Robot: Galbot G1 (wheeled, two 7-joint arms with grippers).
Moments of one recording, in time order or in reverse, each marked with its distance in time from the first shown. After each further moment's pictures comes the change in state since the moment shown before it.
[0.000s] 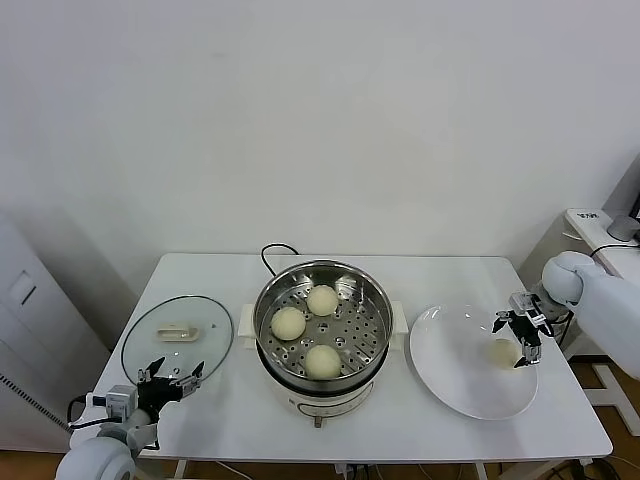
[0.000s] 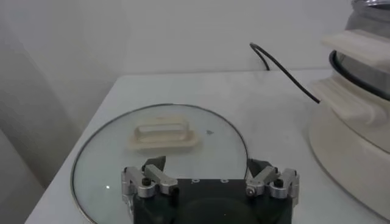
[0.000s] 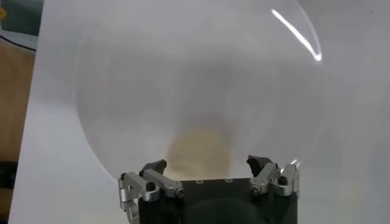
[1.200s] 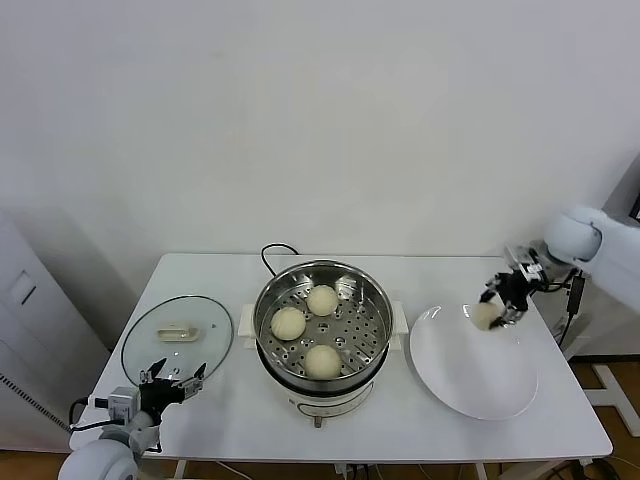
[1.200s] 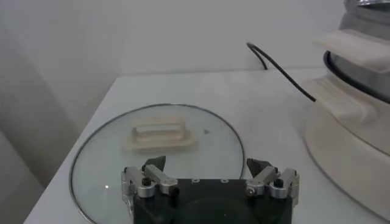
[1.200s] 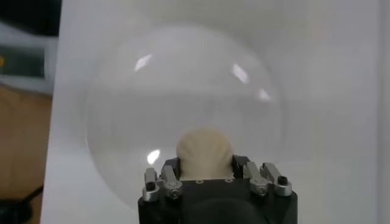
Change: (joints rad) left arm 0.011 -0.015 0.000 -0.023 0.026 0.012 -0.005; right arm 0.632 -0.109 -0.641 0.379 0.568 -0.307 0.019
